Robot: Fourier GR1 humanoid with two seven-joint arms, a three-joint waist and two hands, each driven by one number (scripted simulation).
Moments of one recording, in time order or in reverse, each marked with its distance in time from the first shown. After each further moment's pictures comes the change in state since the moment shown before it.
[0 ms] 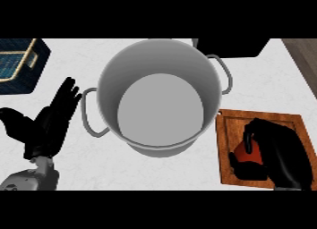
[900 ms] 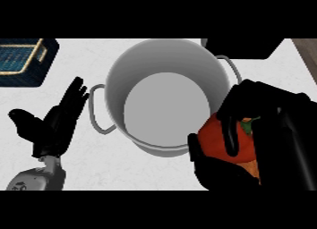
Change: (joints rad) left arm -0.010 -0.024 -0.026 0.019 -0.017 -0.019 -0.029; right arm -0.628 0.021 0.214 -0.230 -0.171 0.179 0.525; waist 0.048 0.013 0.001
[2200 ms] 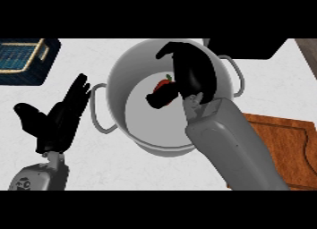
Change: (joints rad) left arm -0.034 -0.017 0.002 0.009 -0.015 -0.005 0.026; right arm -0.215 0.001 -0.039 0.807 -0.372 -0.518 0.040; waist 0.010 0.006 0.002
